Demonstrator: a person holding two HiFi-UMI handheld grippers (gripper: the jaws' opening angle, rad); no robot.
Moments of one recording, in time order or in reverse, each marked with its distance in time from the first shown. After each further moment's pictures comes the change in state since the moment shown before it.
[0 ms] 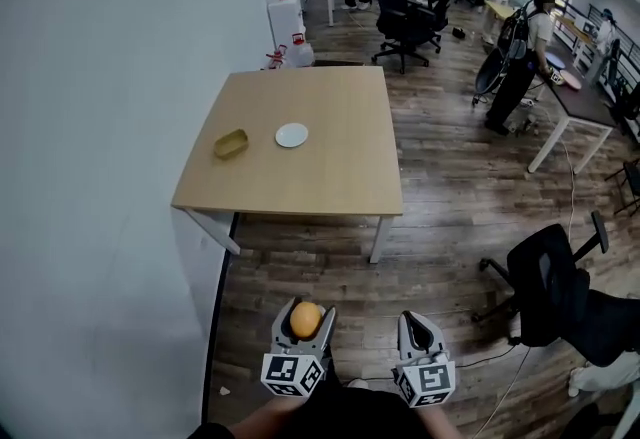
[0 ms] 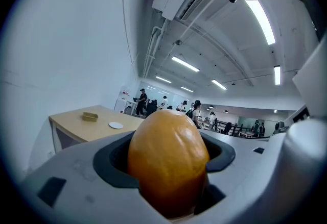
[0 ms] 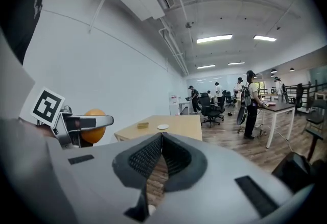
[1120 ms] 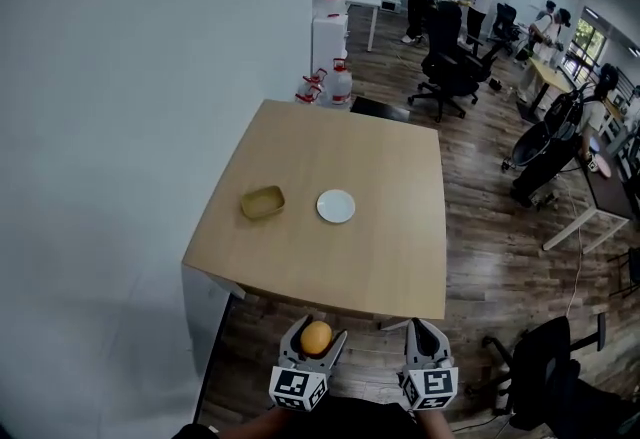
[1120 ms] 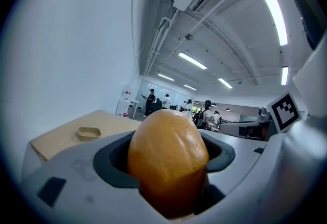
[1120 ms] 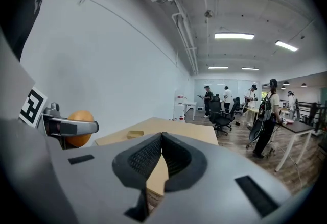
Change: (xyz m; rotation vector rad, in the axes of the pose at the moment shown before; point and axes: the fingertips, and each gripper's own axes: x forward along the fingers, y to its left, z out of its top) left arm 0.193 0.214 0.089 0.004 0.028 -0.009; right arm 0.331 0.021 0.112 -0.121 0.052 0.011
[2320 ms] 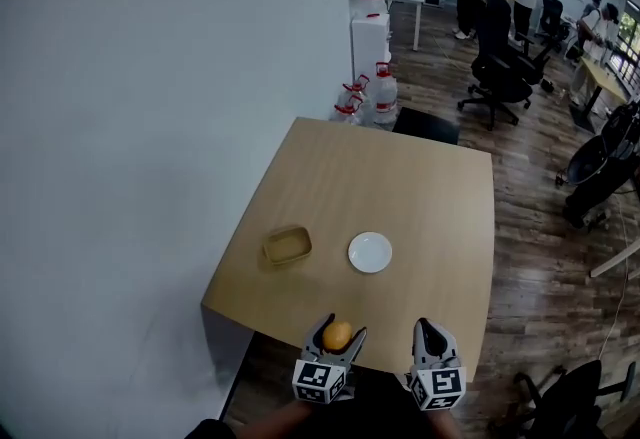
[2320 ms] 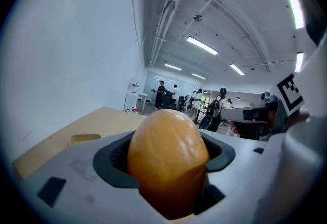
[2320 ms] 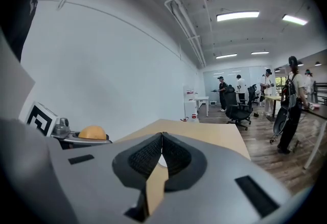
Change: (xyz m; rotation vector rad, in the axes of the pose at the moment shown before) left arm 0.182 0.110 -0.005 0.045 0.107 0.096; right arm 0.214 -0.033 0.022 0.076 -0.003 0.160
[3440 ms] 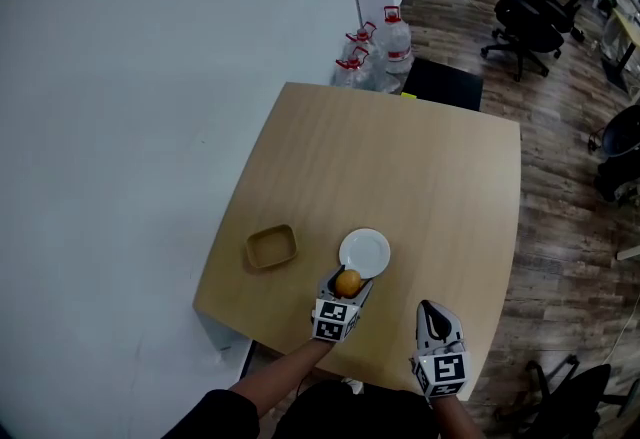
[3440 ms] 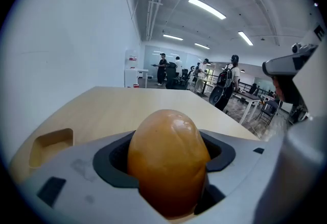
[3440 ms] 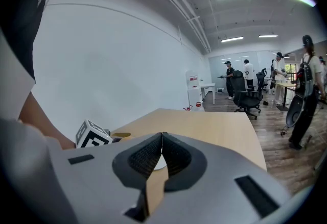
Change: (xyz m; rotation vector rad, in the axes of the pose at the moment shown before) left arm 0.227 0.089 -0.097 0.099 0.312 0.052; right arm 0.125 -0.090 -0.034 0.043 0.137 0.094
